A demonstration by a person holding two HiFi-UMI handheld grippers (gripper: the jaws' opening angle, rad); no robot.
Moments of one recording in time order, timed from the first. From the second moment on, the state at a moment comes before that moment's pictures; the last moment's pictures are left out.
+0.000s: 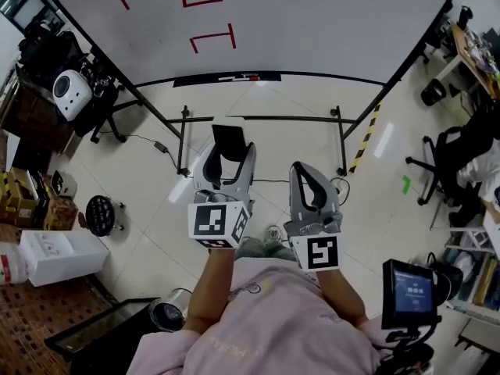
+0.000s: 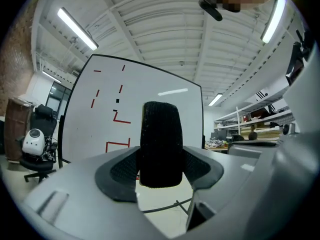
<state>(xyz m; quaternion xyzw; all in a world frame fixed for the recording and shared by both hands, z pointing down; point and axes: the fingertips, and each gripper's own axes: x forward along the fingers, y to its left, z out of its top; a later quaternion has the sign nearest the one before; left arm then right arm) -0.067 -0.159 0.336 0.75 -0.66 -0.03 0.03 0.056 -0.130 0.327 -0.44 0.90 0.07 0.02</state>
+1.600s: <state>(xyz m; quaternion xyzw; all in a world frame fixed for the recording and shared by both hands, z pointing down) -0.165 -0.558 0.357 0.74 -0.67 -0.05 -0.06 0.008 -0.506 0.441 -0.52 0.84 -0.07 -0.12</state>
